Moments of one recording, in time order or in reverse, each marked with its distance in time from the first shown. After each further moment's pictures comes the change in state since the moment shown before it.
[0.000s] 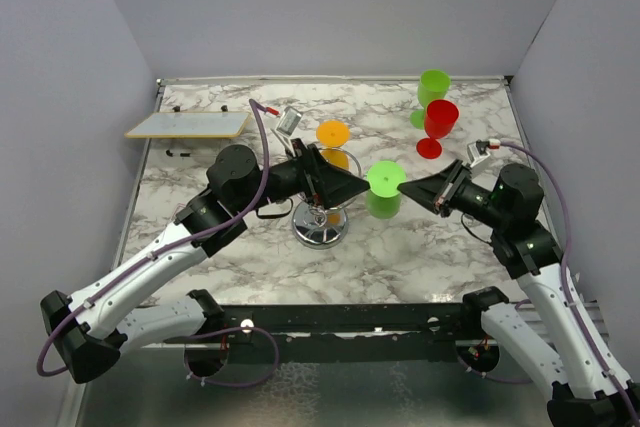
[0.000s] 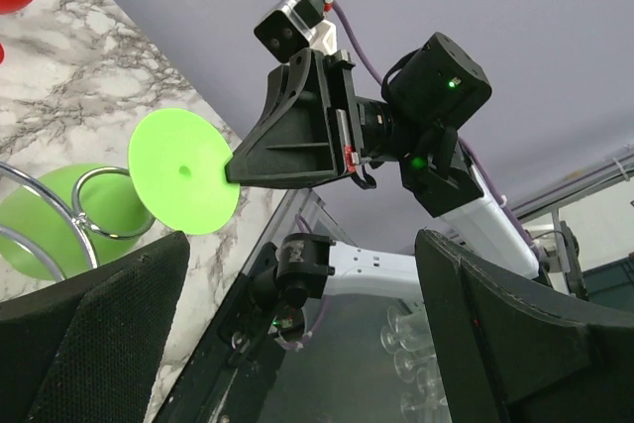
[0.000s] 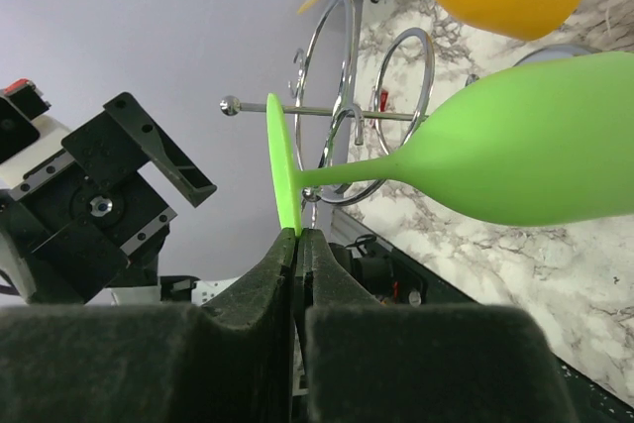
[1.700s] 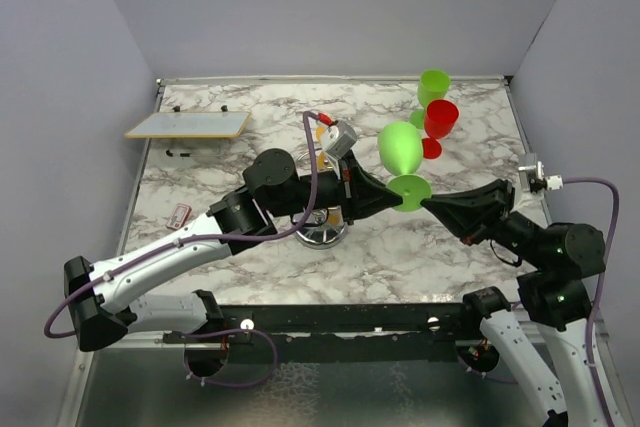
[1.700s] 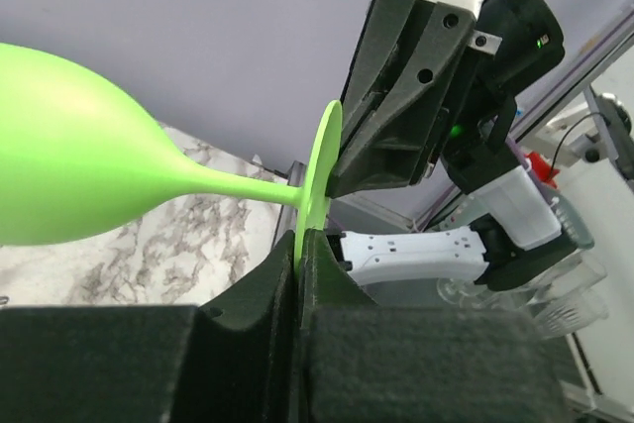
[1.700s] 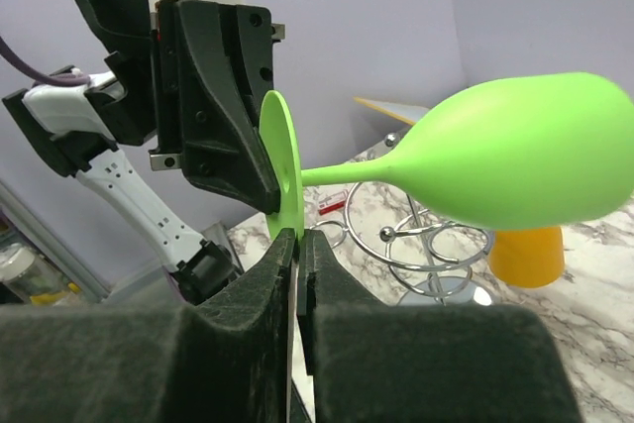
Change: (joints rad) left arm -0.229 0.174 0.137 0.088 -0.023 0.291; right arm 0.004 -0.311 0.019 0.227 -0.134 -0.586
